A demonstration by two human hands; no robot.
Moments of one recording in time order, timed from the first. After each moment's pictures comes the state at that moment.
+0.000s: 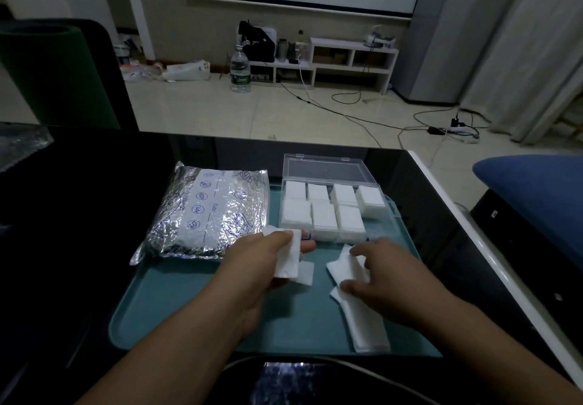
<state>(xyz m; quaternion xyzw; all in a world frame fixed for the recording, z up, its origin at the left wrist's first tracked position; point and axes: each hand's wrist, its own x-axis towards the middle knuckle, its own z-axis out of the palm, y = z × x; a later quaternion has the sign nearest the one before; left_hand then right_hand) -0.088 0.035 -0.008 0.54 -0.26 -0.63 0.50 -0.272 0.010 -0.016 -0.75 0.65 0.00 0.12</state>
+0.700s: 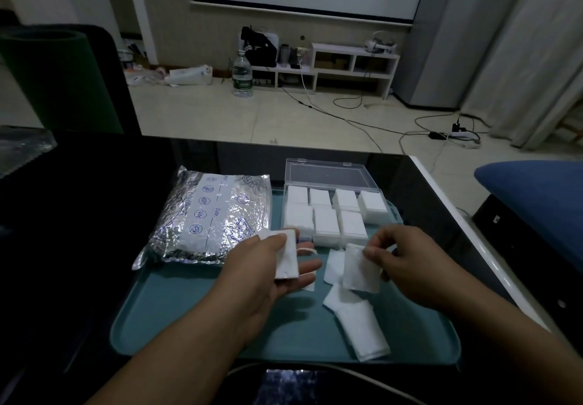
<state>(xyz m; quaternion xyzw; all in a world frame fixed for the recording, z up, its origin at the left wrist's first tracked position) -0.088 0.035 -0.006 0.51 -0.20 -0.64 0.53 -0.286 -0.001 0.004 -0.69 0.64 -0.19 0.29</state>
